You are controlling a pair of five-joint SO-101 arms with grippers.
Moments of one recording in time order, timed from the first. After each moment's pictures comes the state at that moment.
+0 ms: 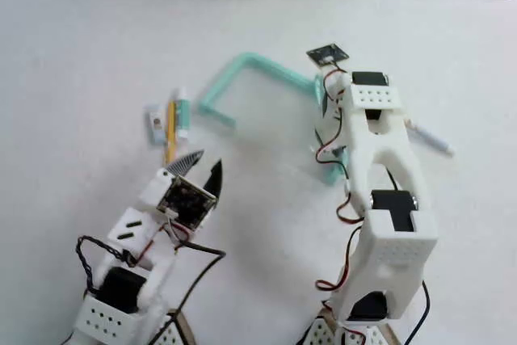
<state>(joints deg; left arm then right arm) 16.5 -104.0 97.1 37.0 -18.2 -2.3 21.9 -1.8 74.2 24.5</state>
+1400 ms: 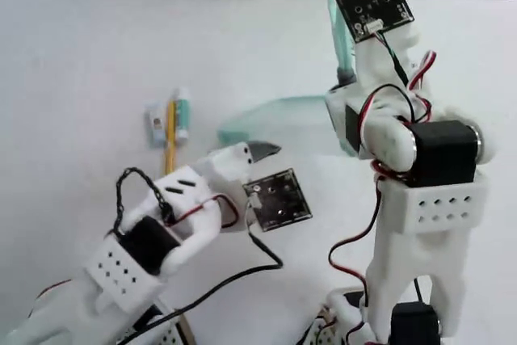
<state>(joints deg) 37.4 -55.9 54.2 42.1 -35.4 -9.3 -22.1 -22.4 98.5 18.0</state>
